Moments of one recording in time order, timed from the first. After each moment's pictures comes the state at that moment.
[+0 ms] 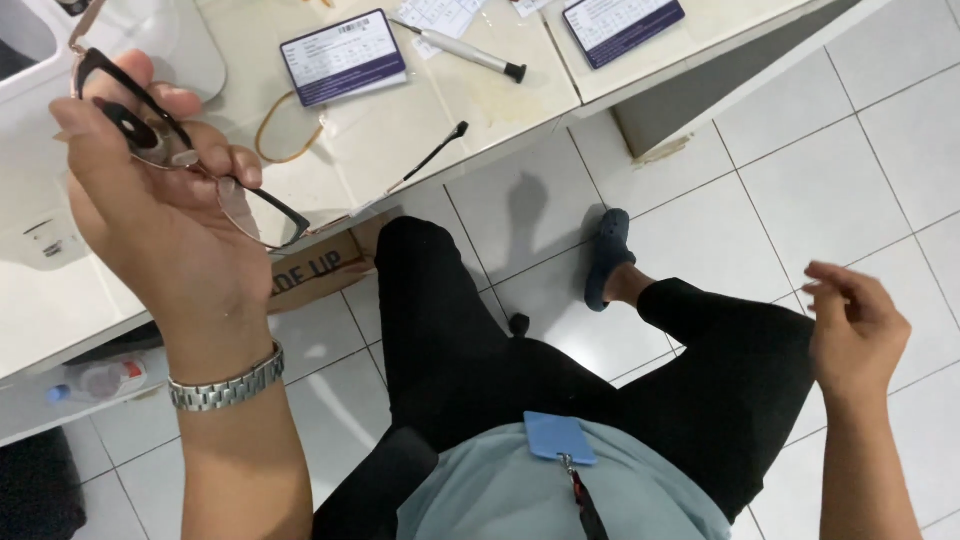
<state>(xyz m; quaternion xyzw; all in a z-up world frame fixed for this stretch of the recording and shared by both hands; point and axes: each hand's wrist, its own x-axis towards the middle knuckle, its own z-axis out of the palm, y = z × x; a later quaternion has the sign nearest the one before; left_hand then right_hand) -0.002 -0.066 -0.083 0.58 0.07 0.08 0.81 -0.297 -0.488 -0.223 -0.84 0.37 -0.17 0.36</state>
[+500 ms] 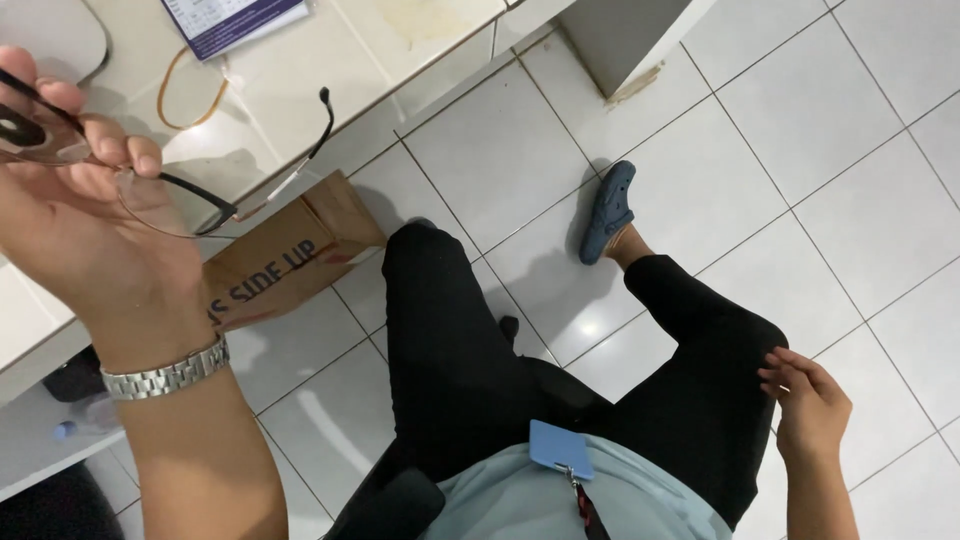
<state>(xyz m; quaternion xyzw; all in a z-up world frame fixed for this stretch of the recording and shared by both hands) 0.011 -0.016 -0.143 0.52 0.02 0.01 0.85 -0.480 -0.414 -0.302 -0.57 0.66 -0.16 0.48</state>
